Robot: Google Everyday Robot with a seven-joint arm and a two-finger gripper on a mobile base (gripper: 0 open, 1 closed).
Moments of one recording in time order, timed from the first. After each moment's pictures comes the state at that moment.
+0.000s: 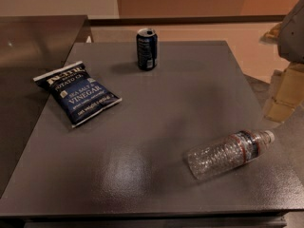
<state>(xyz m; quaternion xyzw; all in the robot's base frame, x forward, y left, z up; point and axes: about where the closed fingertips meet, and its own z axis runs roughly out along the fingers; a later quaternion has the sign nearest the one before) 0.438 -0.217 0.976 -0.60 0.78 -0.03 0.16</state>
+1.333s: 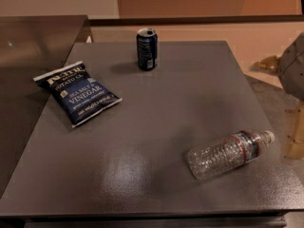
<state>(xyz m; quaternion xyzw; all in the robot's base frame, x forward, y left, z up) 0.394 -0.214 0.942 -0.69 0.71 -0.01 0.13</state>
